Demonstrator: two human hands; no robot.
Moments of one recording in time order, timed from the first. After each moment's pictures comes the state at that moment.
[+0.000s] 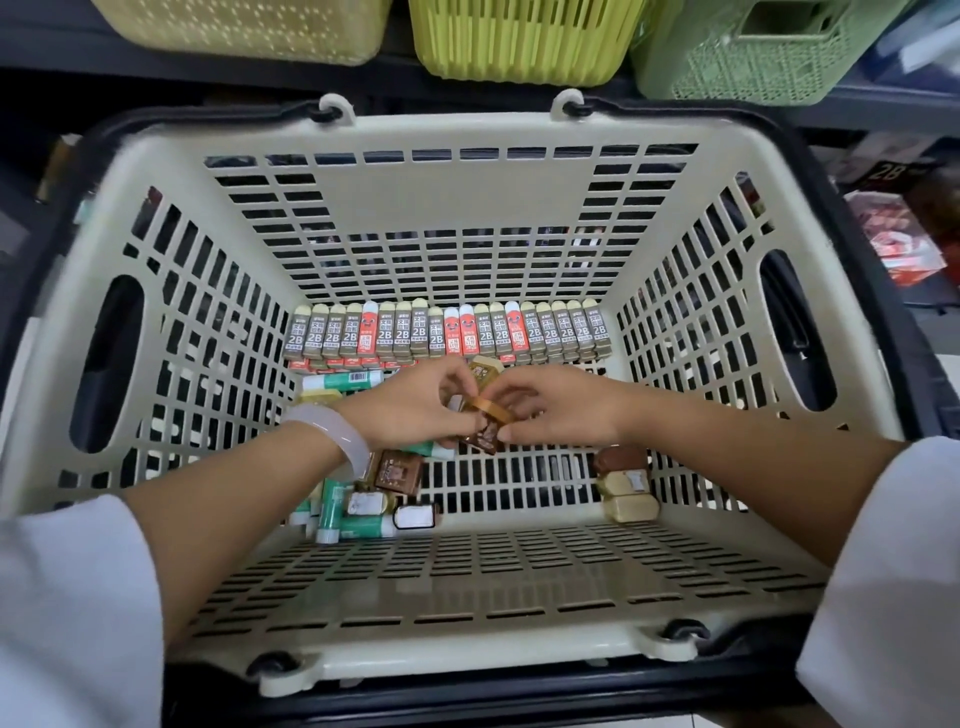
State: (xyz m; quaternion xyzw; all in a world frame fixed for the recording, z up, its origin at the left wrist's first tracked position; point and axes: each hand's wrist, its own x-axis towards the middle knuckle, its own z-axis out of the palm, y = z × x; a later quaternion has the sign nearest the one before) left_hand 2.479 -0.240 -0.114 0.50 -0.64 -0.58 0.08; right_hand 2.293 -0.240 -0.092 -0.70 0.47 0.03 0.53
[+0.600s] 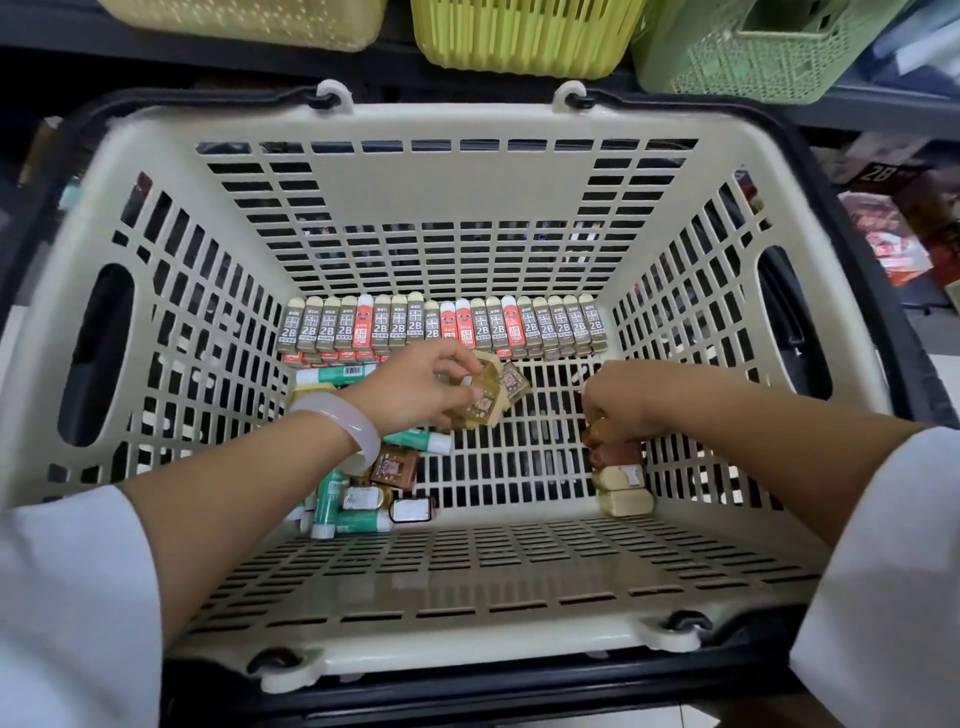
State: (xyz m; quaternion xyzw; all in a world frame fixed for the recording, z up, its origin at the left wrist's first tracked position) left_hand 2.472 -0.243 -0.113 0.54 -0.56 -0.61 0.16; right_hand 2.252 -0.249 -0.095 -0.75 0.49 0.39 0.20
